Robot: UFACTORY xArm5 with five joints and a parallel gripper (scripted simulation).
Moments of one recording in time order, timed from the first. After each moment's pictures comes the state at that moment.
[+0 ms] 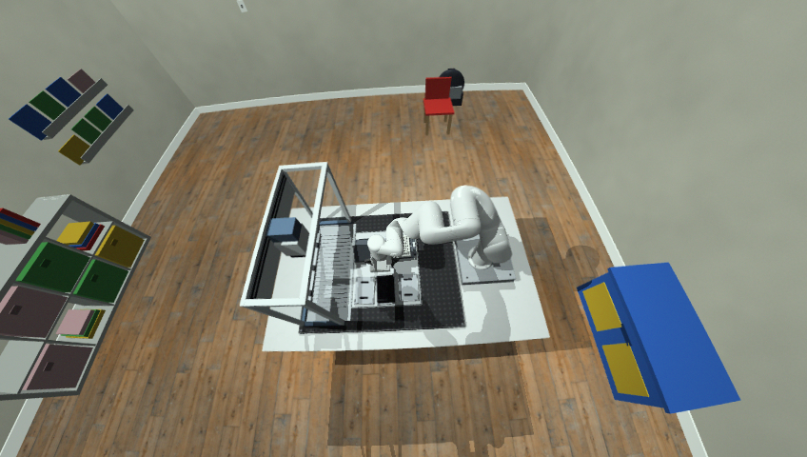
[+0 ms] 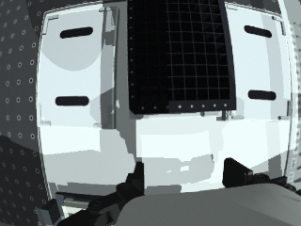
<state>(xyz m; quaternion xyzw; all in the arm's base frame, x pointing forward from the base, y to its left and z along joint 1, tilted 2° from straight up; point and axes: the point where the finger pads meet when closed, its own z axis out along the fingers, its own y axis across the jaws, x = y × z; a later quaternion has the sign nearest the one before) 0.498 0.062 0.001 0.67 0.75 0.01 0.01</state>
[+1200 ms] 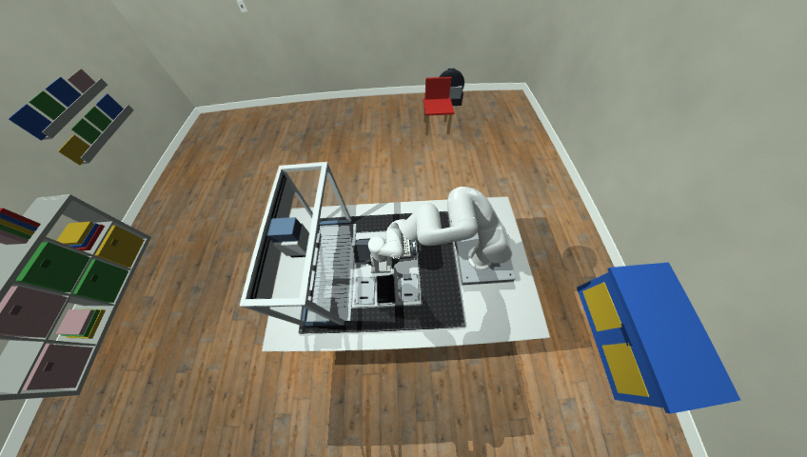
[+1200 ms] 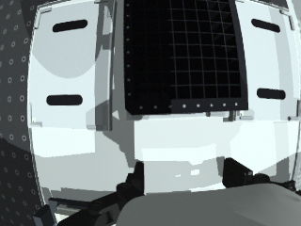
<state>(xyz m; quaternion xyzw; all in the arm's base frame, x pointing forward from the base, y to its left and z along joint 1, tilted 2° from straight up) 0.499 0.062 -0.014 0.67 0.75 0.01 0.01</state>
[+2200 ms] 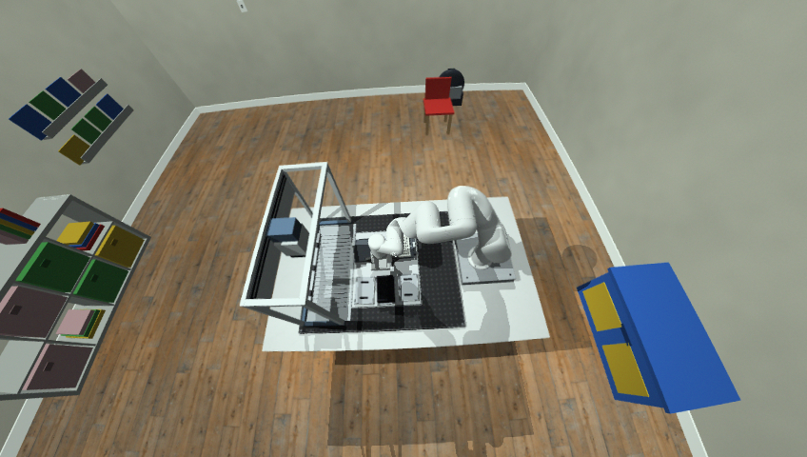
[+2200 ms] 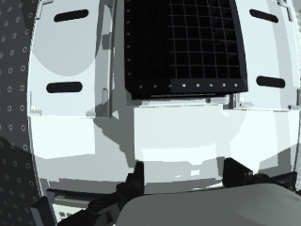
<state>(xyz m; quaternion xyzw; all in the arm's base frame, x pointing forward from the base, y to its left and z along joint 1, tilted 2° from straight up) 0.500 0.049 -0.014 0.67 0.75 0.01 0.01</state>
